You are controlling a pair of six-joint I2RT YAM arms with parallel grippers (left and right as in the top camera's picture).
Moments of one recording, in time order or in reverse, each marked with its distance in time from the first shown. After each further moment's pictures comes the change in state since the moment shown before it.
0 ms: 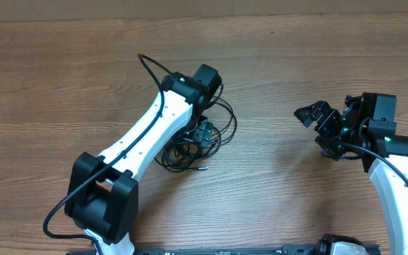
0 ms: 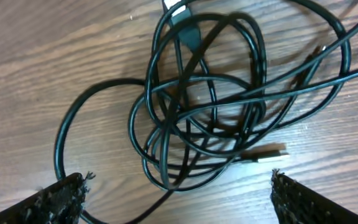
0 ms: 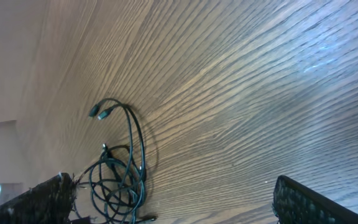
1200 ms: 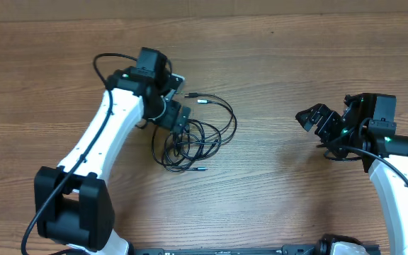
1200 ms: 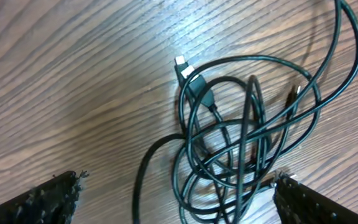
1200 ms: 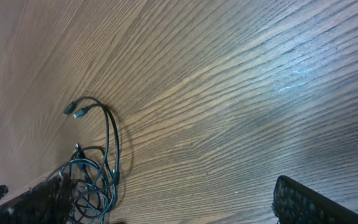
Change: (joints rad) left arm 0.277 -0.111 -0.124 0.260 0.303 0.416; right arm 0.000 0.000 0.000 -0.010 0.061 -0.128
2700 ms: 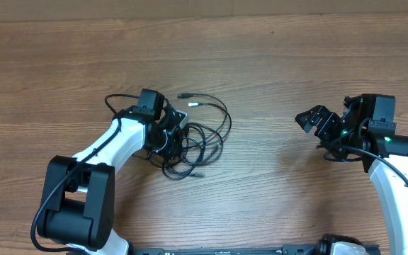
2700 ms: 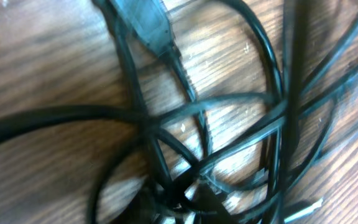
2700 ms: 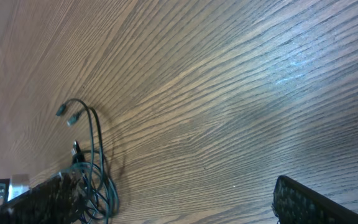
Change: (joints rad) left arm 0.019 0.003 -0.430 0.362 0.204 0.047; right arm 0.000 0.000 0.000 -0.022 0.000 0.000
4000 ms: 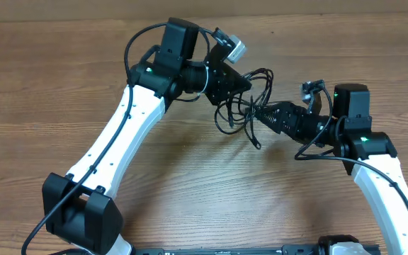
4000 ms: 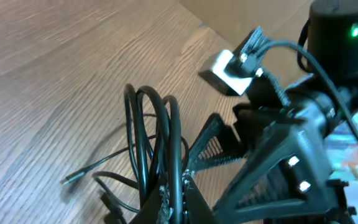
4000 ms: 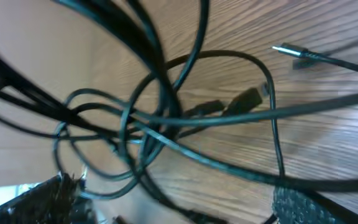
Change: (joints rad) left arm -0.179 0.002 0.619 0.027 0.534 -0.109; right arm 0.206 0.000 0.000 0.229 -0.377 -0.039
